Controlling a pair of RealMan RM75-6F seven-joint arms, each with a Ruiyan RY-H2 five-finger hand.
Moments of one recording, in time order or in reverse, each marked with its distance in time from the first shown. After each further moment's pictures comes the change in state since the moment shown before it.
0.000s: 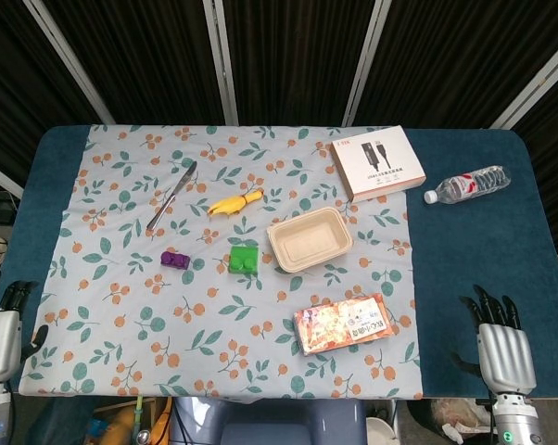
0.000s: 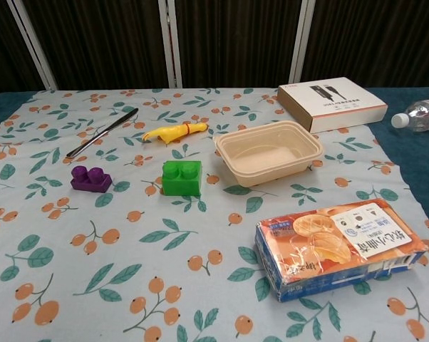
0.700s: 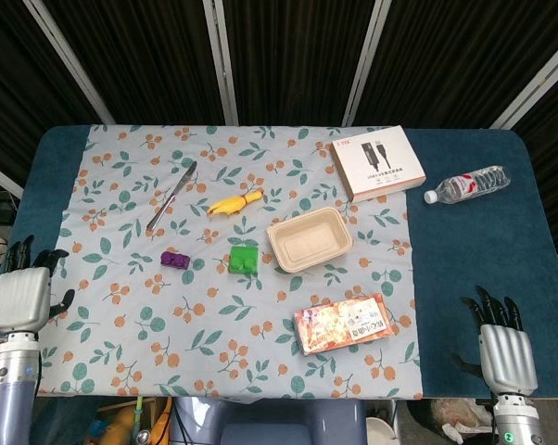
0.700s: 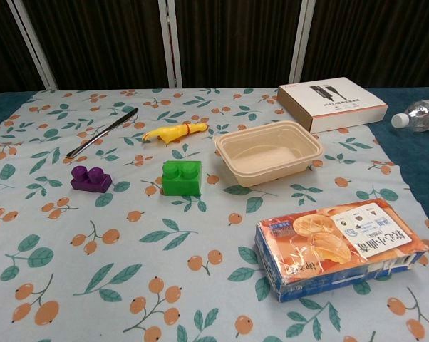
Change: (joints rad) left arm -0.213 -0.038 -0.170 -0.015 -0.304 -0.219 0.098; right arm -0.001 -0.003 -0.001 -0.001 0.013 0.000 -0.009
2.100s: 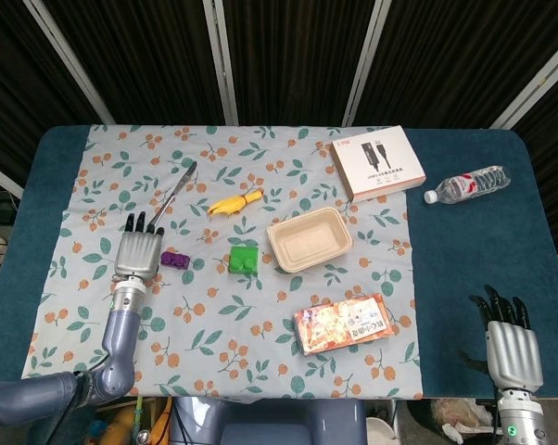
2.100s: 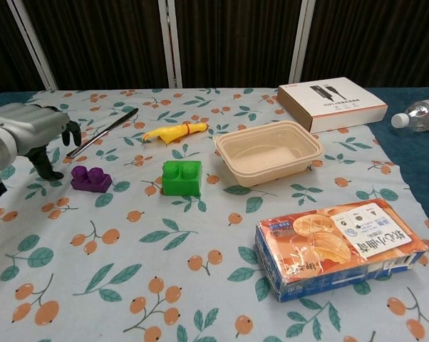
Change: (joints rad) left arm -0.510 -0.390 -0.011 0.384 -0.456 -0.182 0.403; right arm 0.010 0.001 0.021 0.014 0.068 -0.006 0.005
